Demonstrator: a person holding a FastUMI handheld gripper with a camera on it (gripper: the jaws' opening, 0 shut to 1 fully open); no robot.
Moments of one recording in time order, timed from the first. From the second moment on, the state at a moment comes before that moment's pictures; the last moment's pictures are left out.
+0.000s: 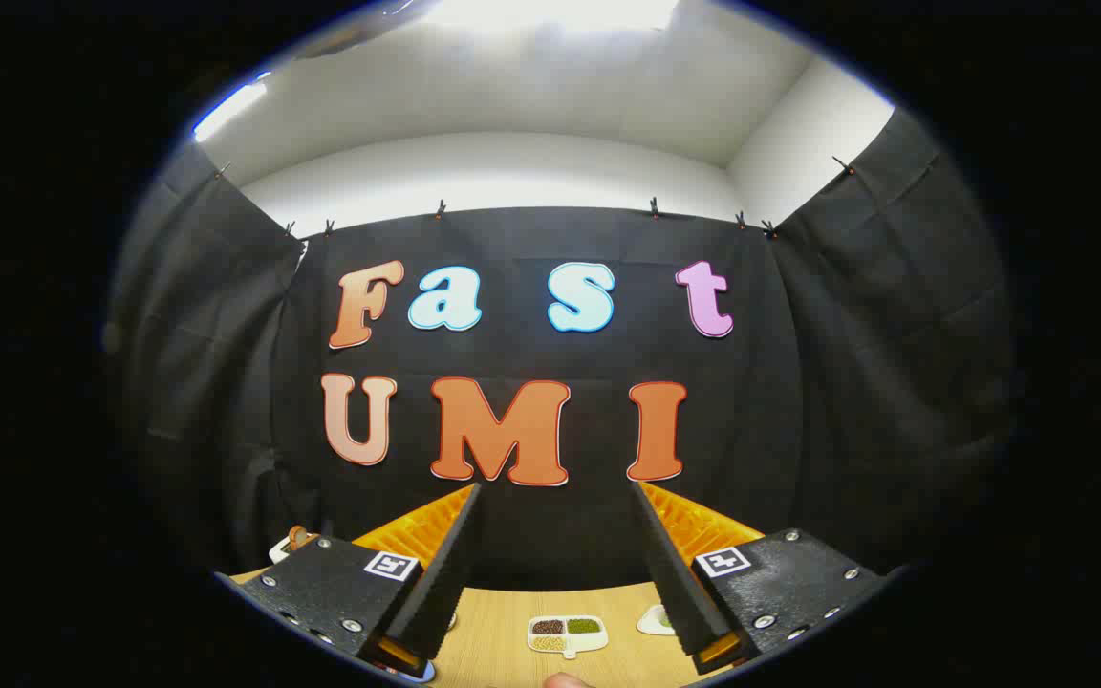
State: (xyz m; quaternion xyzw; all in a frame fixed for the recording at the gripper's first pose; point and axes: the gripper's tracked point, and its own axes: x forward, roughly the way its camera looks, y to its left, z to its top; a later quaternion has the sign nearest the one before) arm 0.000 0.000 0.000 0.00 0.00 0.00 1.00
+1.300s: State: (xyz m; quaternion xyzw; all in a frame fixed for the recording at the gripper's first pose) arm -0.007 0.209 -0.153 0.03 0.24 0.19 0.95
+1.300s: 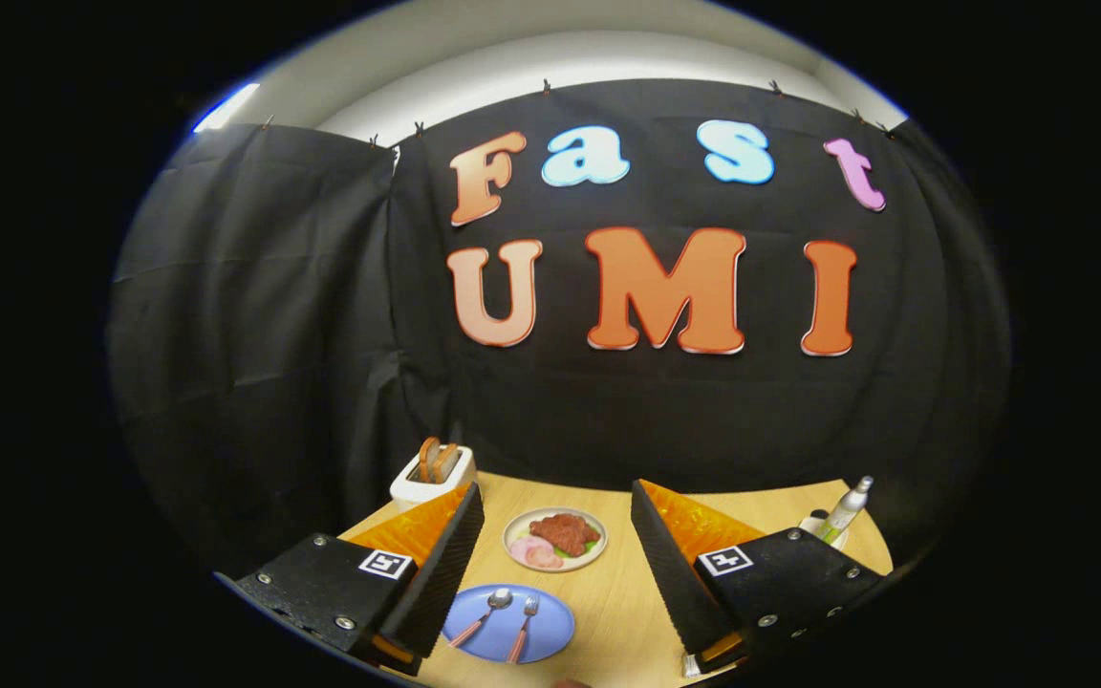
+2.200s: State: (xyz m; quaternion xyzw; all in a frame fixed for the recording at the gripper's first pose) arm -0.079 0.258 -0.385 0.00 0.60 0.17 0.78
